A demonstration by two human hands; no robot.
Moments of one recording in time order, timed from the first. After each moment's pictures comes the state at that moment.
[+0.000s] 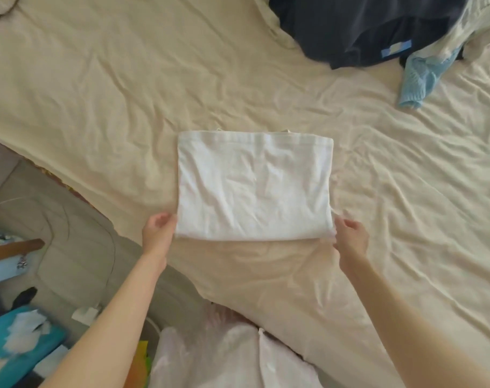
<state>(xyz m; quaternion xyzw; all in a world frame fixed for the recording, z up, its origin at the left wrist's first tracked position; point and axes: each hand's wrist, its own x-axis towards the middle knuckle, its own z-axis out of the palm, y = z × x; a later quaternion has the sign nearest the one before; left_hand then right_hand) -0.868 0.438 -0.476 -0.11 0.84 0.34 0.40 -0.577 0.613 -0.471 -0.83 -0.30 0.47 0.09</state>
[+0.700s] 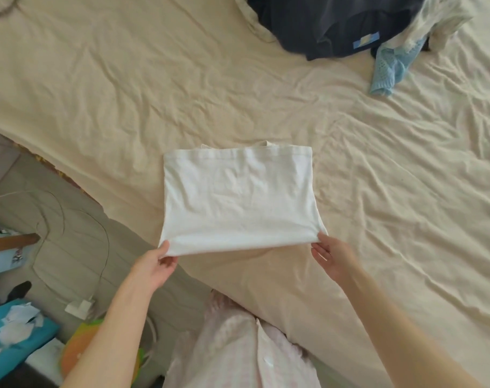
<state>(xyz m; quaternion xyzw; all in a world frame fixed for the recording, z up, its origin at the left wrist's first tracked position) -0.802 0.387 -0.444 -0.41 0.63 0.47 0.47 -0.512 0.569 -0.447 -0.74 -0.09 0.65 0.11</state>
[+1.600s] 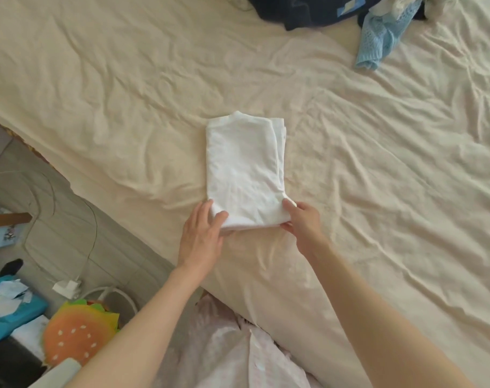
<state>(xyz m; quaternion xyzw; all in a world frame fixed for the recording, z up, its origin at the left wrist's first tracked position) -0.650 0.447 -0.464 0.51 0.83 0.05 0.22 -0.508 0.596 -0.471 -0.69 -0.30 0.65 0.08</state>
